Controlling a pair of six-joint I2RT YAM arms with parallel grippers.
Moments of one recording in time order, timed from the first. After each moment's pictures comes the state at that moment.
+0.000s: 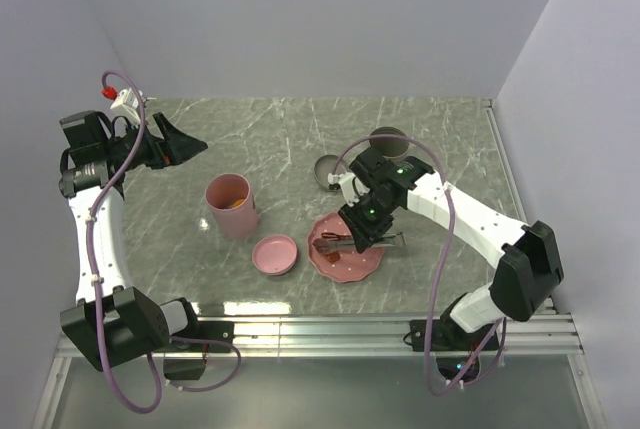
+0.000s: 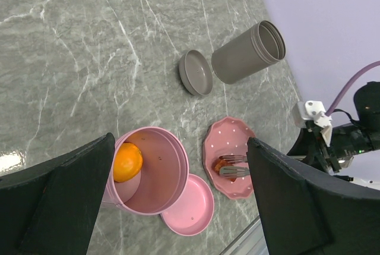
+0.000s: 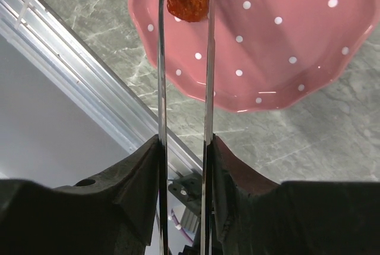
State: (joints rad) left arm 0.38 1.19 1.21 -0.56 0.99 -0.18; right arm 0.69 1.49 1.24 -1.08 -0.31 -0.07
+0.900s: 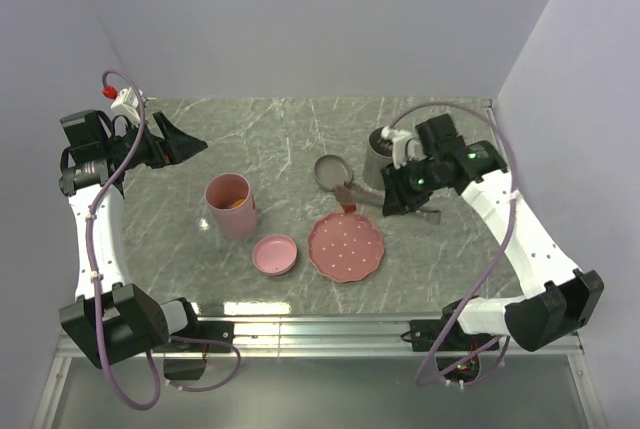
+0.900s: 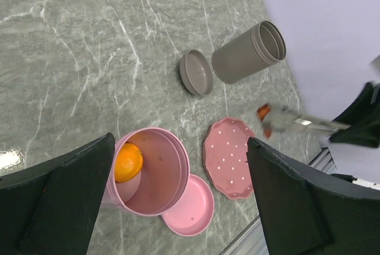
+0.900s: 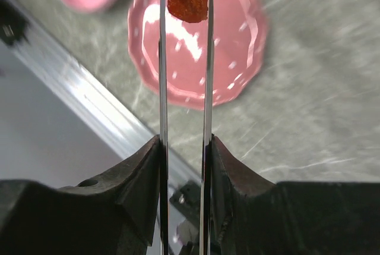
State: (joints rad) left arm 0.38 1.20 1.22 -0.56 0.99 -0.18; right arm 0.41 1.29 1.33 -1.16 -0.42 -0.12
